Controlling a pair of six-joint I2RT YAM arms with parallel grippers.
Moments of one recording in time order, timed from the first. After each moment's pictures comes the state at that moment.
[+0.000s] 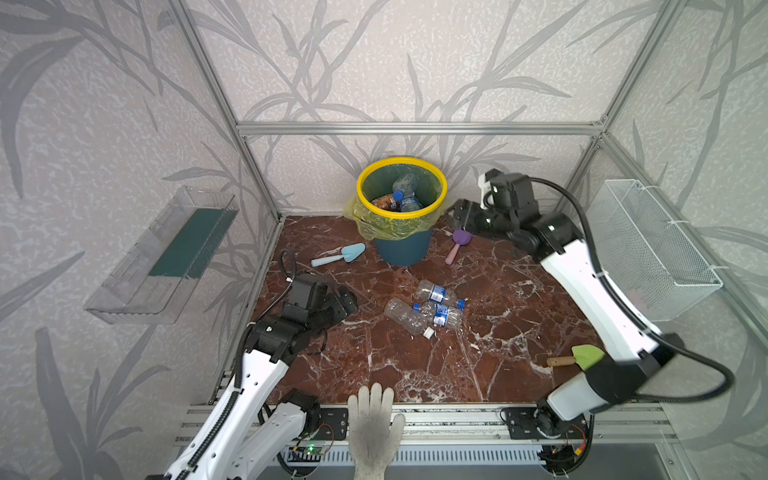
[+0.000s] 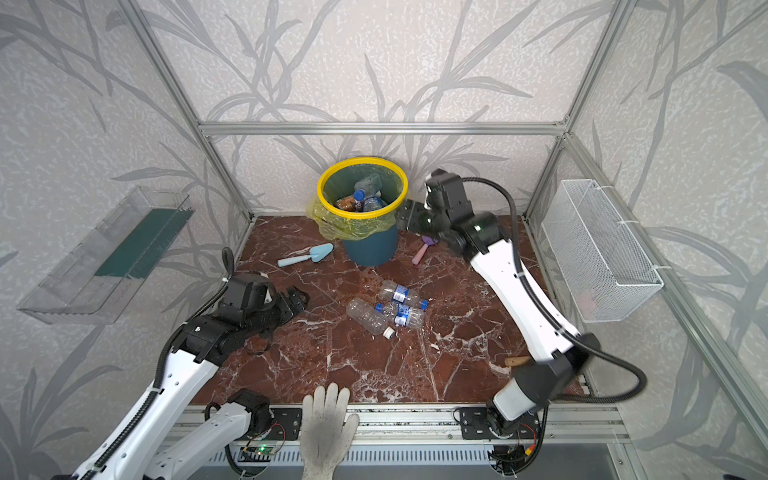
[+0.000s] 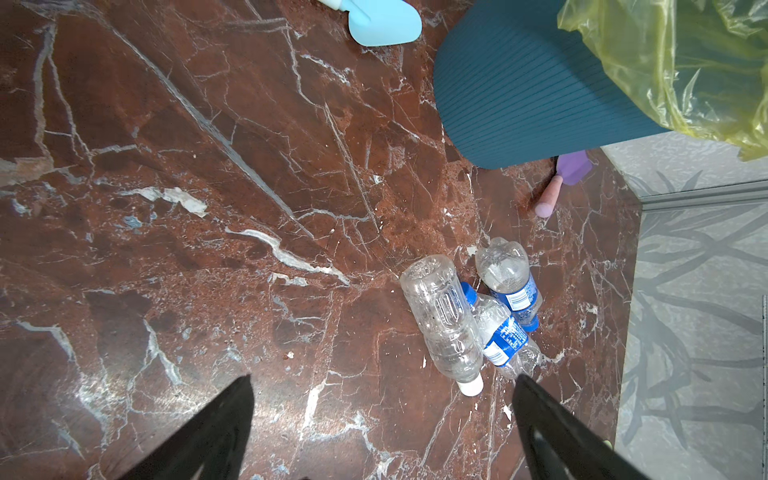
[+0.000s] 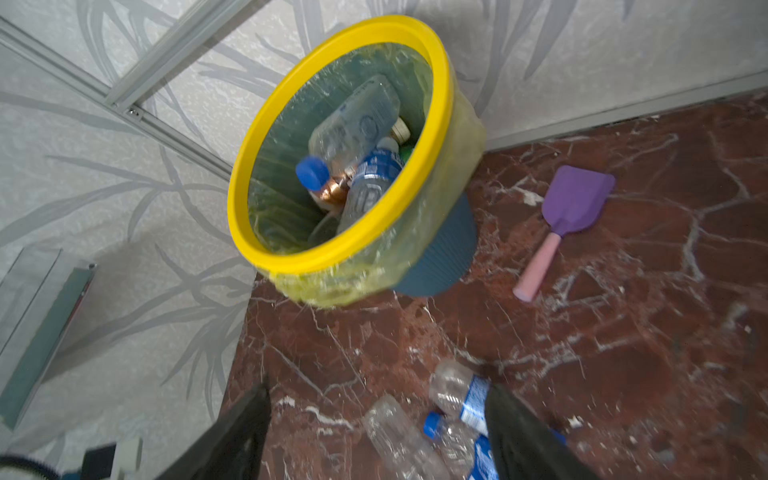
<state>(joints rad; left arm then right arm) -0.32 0.81 0.88 -0.89 0.00 -0.88 0.52 1.45 1.72 -0.82 -0.02 0.64</state>
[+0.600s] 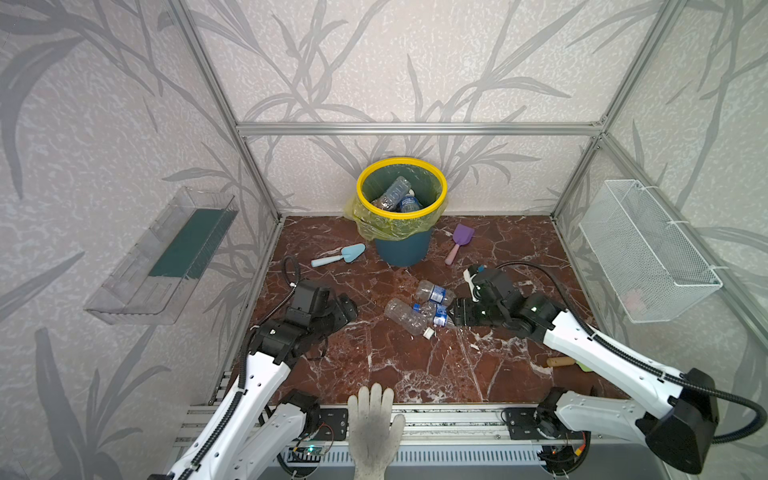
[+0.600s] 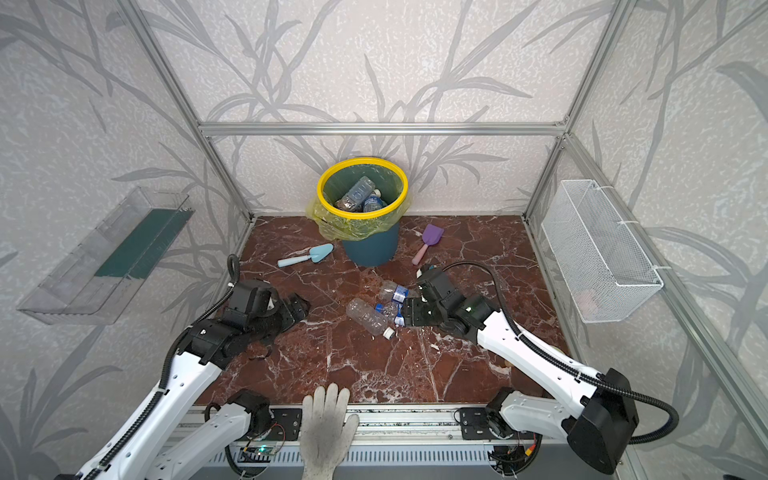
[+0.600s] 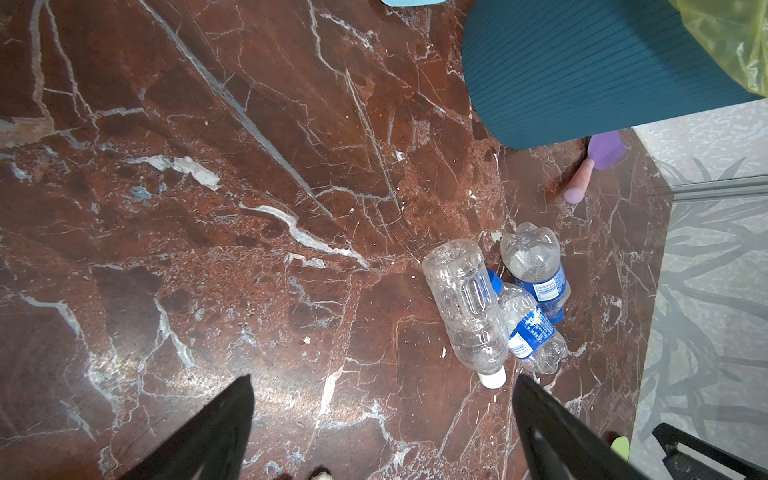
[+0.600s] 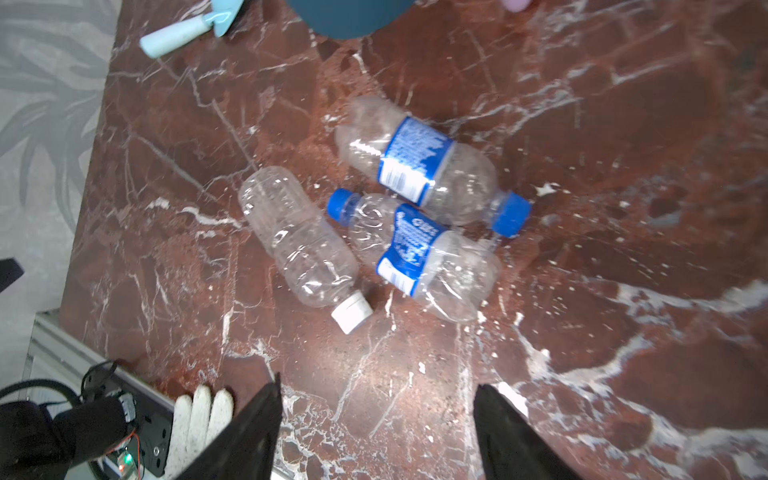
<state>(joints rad) -0.32 0.81 0.81 -0.89 0.01 -0.90 0.76 1.20 0.96 -0.66 -0.02 0.61</state>
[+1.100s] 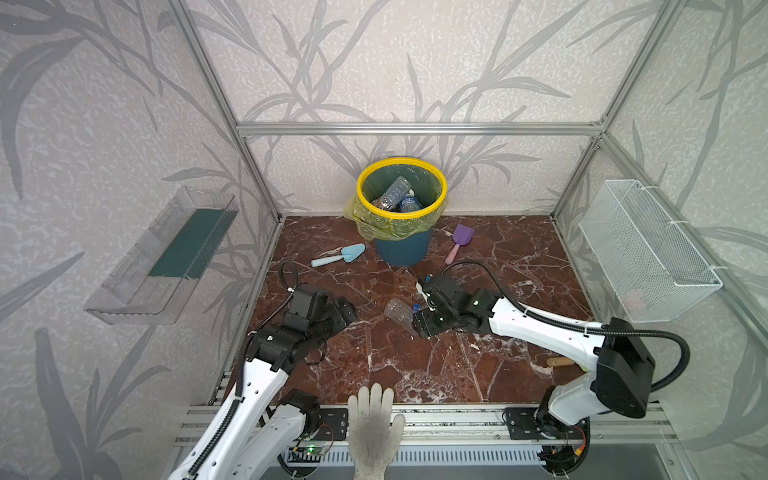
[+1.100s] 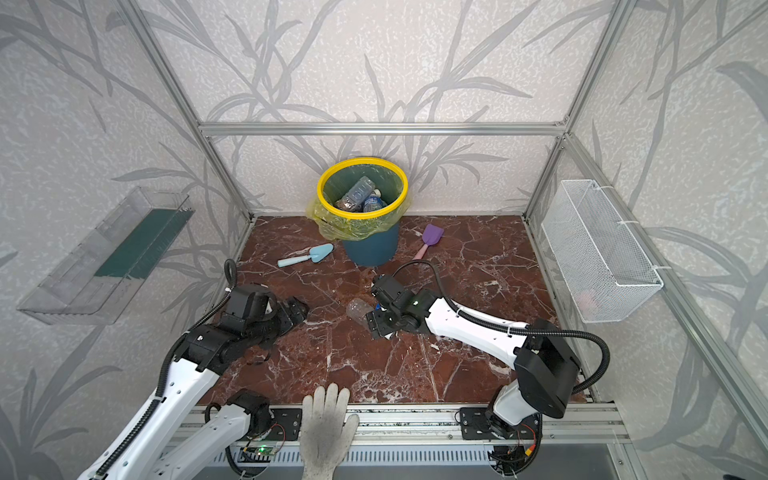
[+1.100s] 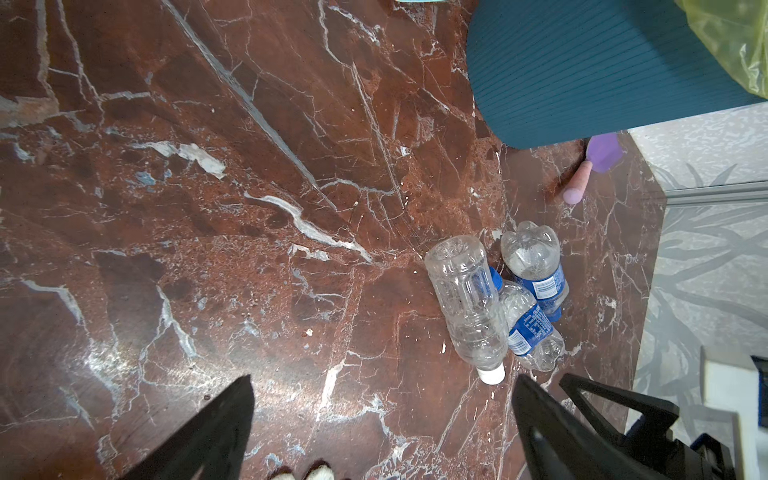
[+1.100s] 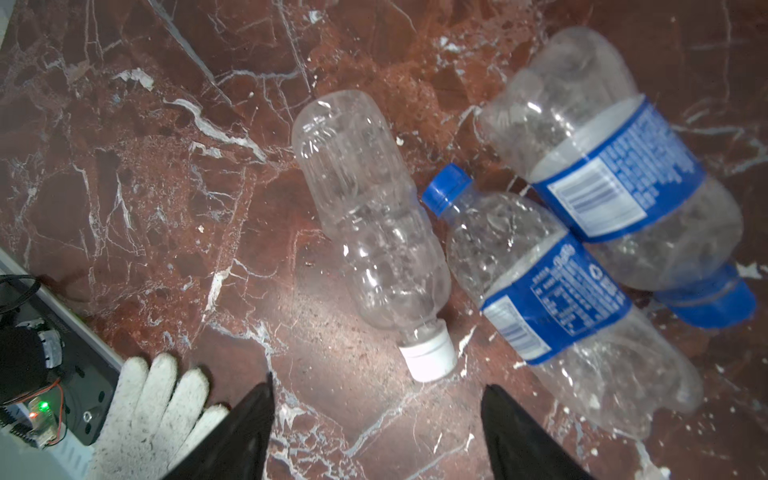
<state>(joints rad) -0.32 0.76 0.79 -0.91 0.01 -0.92 0.92 1.56 1.13 -0.60 -0.01 0.47</state>
